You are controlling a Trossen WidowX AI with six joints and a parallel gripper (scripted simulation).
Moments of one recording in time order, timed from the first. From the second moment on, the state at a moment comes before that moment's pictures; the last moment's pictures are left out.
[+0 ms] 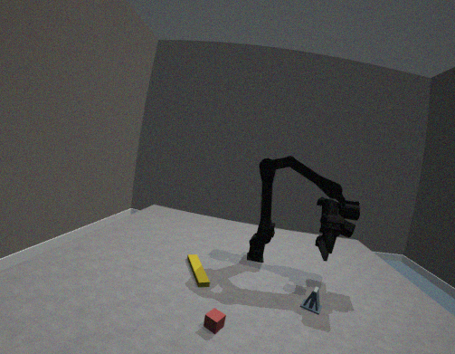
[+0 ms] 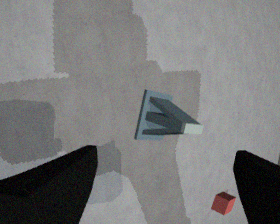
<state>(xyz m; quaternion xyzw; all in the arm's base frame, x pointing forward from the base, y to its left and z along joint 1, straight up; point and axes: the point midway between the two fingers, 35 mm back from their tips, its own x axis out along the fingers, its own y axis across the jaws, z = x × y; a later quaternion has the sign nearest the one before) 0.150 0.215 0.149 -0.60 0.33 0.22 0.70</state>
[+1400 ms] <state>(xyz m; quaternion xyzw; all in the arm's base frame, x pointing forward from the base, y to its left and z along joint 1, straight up) 0.235 0.110 0.137 -0.52 0.52 0.16 0.65</state>
